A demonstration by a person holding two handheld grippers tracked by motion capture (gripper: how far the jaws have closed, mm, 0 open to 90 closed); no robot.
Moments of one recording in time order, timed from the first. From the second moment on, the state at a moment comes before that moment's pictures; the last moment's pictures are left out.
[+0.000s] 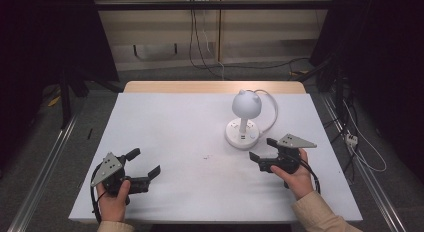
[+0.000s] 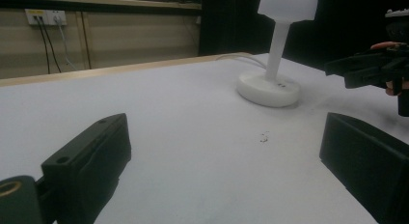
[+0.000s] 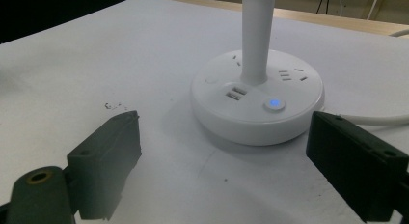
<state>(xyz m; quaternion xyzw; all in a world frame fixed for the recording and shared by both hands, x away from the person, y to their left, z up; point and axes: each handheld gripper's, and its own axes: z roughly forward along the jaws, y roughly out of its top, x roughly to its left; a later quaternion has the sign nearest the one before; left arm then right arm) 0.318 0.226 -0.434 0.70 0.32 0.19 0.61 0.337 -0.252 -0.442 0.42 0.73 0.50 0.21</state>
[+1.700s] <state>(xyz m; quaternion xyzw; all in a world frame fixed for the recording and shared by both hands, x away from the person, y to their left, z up) 0.317 0.227 -0.434 0.70 0.32 0.20 0.60 0.314 -0.268 -0.443 0.41 0.73 0.51 0.20</state>
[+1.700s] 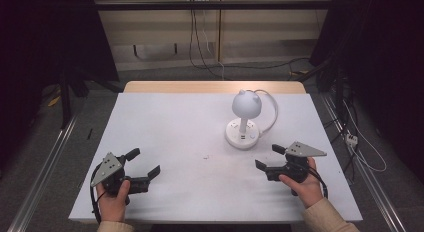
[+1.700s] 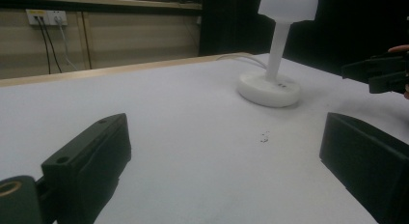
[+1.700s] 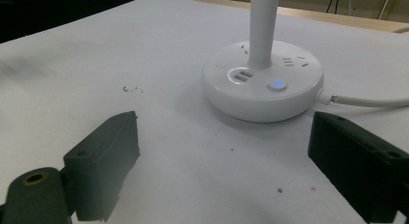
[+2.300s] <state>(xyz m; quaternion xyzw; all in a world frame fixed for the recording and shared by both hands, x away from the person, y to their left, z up) 0.317 0.226 -0.434 0.70 0.33 0.19 0.60 0.302 -0.275 -0.445 0.40 0.73 0.51 0.20</state>
